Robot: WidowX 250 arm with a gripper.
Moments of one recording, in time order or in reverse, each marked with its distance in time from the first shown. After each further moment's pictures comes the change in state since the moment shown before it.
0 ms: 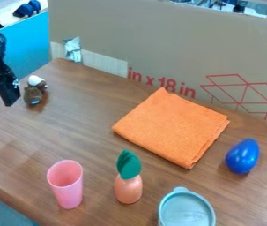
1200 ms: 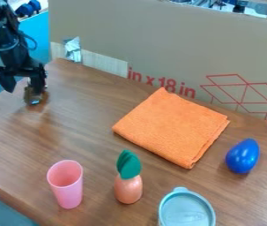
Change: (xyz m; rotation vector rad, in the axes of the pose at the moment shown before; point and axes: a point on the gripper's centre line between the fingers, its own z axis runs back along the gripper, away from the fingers) arm 0.072 0.000 -0.050 0.063 -0.064 0.250
